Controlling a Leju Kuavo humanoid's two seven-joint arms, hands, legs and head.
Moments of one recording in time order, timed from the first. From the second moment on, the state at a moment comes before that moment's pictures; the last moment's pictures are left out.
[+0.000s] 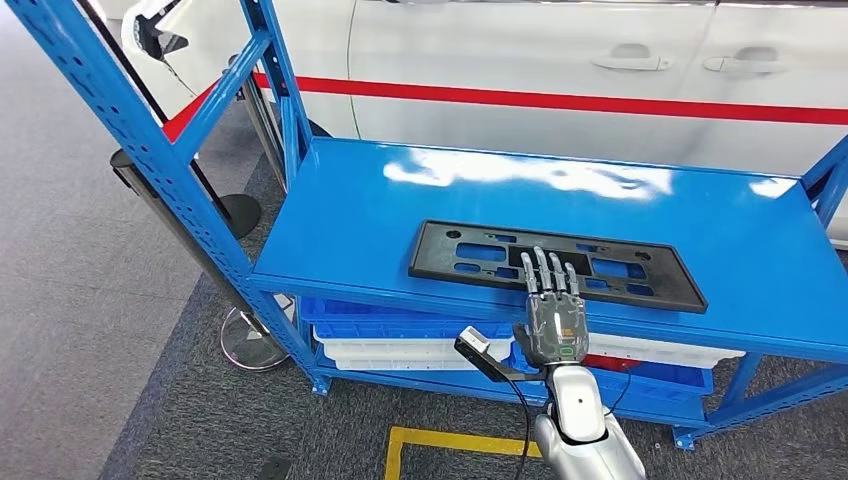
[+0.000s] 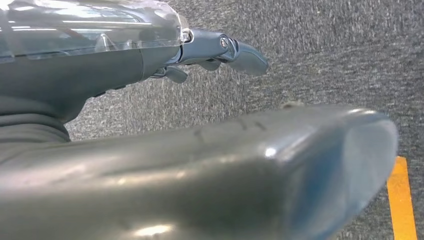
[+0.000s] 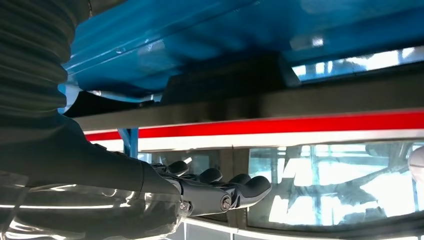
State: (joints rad) left arm -0.07 -0.16 0.84 -0.20 -0.95 0.15 -0.22; right arm -0.37 0.16 0.30 -0.97 1.56 -0.70 0.12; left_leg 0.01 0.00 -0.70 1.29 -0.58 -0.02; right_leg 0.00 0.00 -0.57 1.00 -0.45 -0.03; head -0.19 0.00
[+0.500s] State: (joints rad) left arm -0.07 -0.15 0.83 -0.20 -0.97 0.14 -0.22; right arm -0.34 0.15 0.30 -0.99 1.55 -0.70 0.10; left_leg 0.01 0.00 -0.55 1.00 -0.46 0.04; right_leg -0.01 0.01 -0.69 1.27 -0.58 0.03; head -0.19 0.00
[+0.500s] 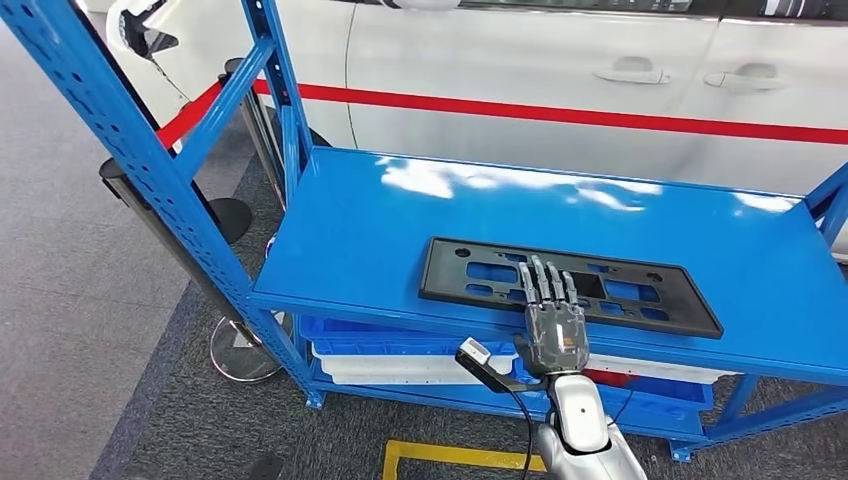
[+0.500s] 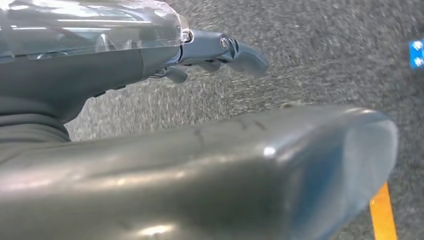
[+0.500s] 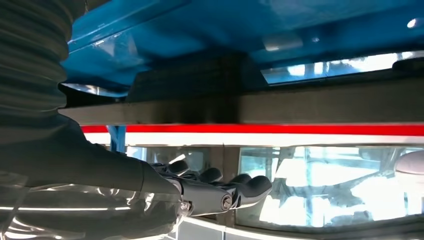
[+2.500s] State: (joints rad) left arm -0.07 -0.16 0.85 -0.20 -0.98 0.13 -0.23; right arm -0.52 0.15 0.40 -0.82 1.56 -0.62 0.13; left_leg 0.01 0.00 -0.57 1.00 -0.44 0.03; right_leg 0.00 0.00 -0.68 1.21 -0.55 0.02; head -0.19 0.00
